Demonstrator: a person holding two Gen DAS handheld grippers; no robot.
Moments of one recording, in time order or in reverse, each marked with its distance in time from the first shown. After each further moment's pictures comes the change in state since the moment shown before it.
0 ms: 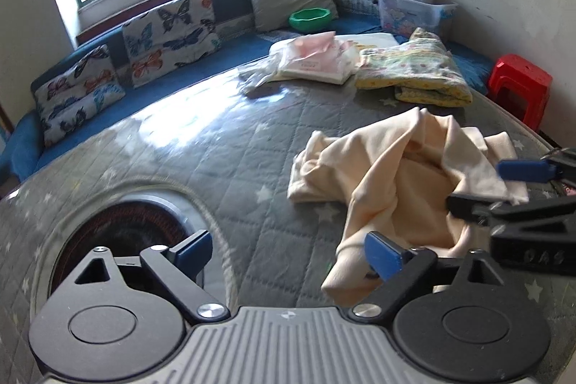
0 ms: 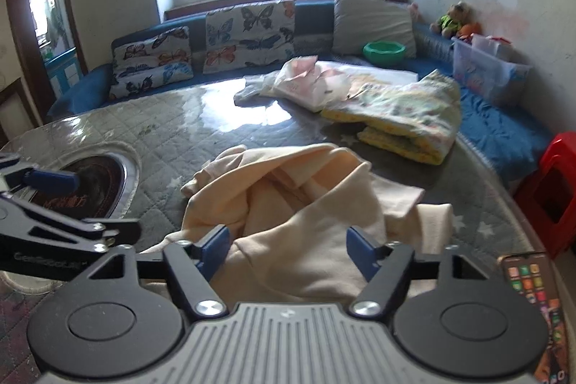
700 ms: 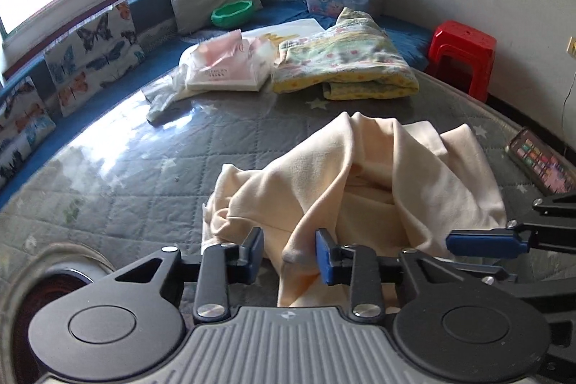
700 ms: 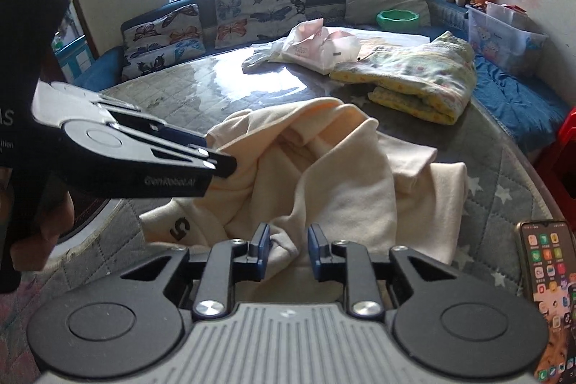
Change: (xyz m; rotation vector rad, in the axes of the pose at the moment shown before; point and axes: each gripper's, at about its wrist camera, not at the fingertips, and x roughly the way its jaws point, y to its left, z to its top) left arm 0.056 -0.038 0.043 0.138 0.036 -0.204; right arm 0.004 -0.009 -0.012 0.041 0.080 0.050
